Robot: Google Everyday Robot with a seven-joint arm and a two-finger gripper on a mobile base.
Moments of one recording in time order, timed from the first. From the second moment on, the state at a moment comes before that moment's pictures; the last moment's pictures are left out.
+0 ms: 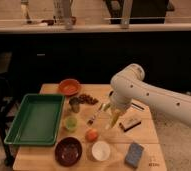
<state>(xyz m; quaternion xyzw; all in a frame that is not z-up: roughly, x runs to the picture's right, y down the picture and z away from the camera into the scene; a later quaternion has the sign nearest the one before) 0.115 0.118 0.710 -0.23 -0.19 -0.55 0.78</state>
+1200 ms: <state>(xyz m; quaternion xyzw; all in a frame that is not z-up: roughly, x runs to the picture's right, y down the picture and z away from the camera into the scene) 0.099 0.141 0.699 -0.24 -0.23 -0.53 0.78</state>
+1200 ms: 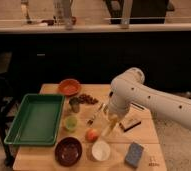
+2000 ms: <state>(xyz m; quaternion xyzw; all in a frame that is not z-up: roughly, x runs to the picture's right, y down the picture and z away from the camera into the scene) 0.075 0.164 0.700 -0.23 -0.26 -0.53 0.77</state>
